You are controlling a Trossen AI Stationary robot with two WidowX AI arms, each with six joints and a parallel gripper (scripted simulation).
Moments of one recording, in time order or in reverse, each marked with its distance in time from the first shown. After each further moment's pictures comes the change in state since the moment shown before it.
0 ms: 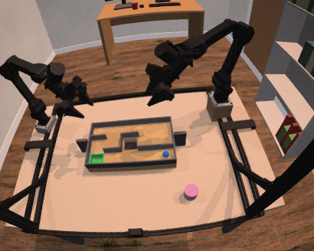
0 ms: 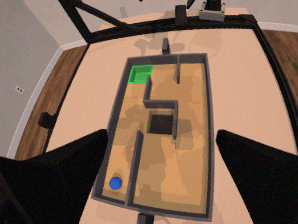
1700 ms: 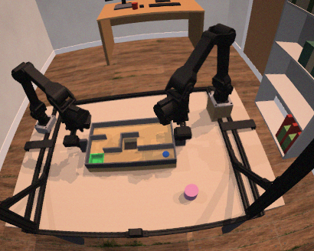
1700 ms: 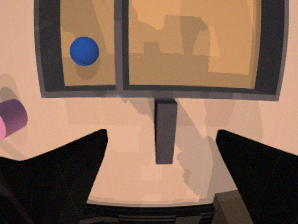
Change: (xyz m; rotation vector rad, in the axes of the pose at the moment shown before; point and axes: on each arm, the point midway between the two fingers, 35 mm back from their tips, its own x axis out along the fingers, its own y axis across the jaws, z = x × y) left arm 0.054 -0.020 -0.131 -0.127 0.807 0.273; right arm 0.041 0.035 -0.169 0.039 0.771 -0.260
